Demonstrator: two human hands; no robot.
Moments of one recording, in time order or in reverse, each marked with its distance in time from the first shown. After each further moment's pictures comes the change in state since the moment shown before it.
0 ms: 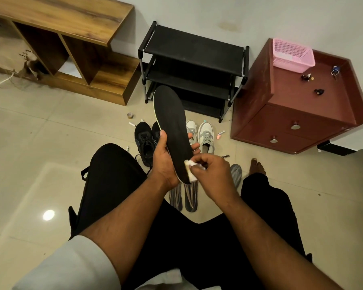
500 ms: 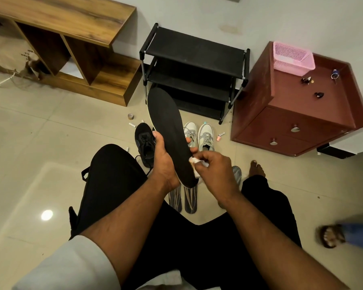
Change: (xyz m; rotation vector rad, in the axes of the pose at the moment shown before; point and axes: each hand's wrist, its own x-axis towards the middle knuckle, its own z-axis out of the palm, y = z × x) left_hand -0.007 0.002 0.007 -0.046 -0.019 0.001; right_hand 0.013 0.007 -0.001 -0.145 0.039 -0.084
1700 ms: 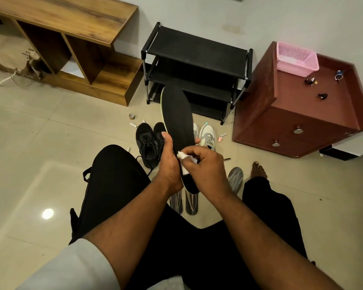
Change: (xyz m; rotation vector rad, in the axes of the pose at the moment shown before) left_hand 0.002 -0.002 0.003 0.133 0.103 0.023; right_hand 0.007 -0.024 0.016 0.166 0.045 -0.094
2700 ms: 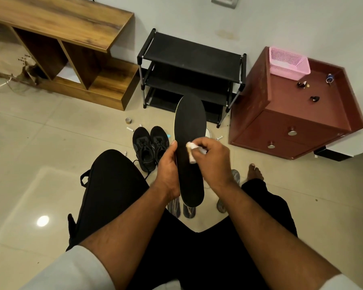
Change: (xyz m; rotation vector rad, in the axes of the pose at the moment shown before) left_hand -0.003 -0.007 0.000 0.000 -0.059 0.022; right_hand 0.022 0.012 -0.016 -0.082 0.149 -0.046
